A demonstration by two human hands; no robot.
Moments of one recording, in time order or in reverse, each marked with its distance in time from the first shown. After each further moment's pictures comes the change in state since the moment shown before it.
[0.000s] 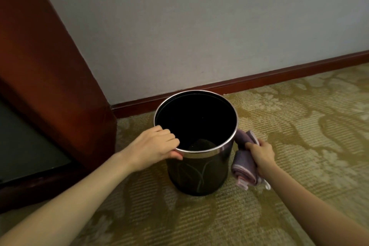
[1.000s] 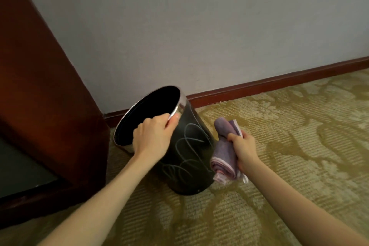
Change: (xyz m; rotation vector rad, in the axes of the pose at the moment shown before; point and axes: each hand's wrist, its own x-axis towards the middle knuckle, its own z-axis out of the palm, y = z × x) left_hand 0.061 -0.005 0.000 -0.137 0.306 -0.926; right_hand -0.014 -0.065 0.039 0.297 -0.175 -0.035
